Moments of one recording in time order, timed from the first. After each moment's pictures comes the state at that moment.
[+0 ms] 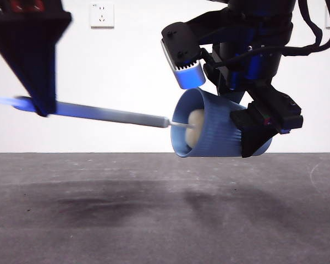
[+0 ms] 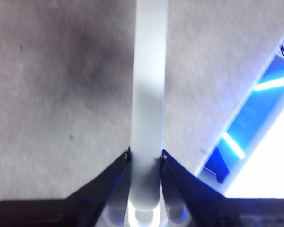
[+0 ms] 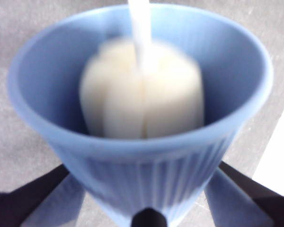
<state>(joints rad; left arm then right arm) -0.83 1.30 1.11 -1.07 -0.09 0.20 0.89 1.49 0.97 -0.55 0.59 -1.02</state>
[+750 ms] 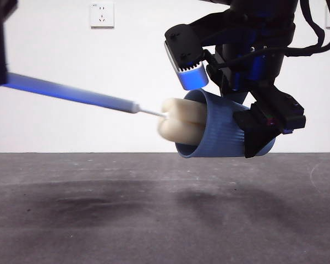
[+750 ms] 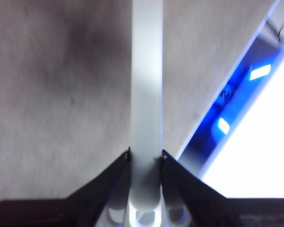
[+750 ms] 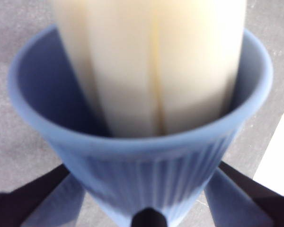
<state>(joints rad) -0.83 1.19 1.11 -1.18 -0.08 0.18 0.89 1.49 0.97 -0.56 0.59 -1.02</state>
